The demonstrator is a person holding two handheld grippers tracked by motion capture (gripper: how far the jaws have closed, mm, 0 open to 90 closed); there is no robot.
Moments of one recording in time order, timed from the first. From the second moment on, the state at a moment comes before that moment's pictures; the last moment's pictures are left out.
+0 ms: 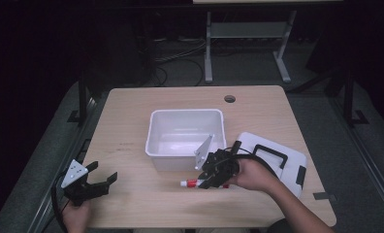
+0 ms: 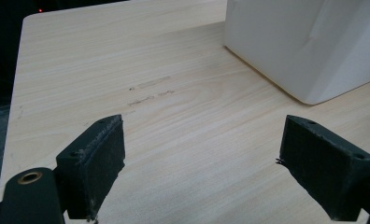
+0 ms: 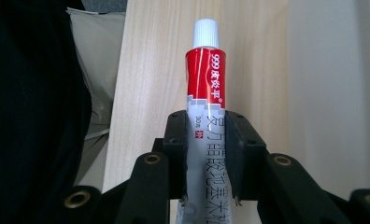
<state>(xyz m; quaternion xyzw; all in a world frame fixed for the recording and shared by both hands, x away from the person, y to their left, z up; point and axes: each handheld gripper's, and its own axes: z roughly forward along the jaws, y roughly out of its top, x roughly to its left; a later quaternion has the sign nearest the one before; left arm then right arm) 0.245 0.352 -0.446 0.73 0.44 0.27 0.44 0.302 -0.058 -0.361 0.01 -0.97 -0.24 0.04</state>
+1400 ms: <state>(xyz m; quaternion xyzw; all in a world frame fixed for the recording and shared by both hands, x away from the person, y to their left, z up) 0.245 0.355 -0.446 0.73 0.44 0.27 0.45 0.365 -0.030 -0.280 0.01 -0.98 -0.22 0.01</state>
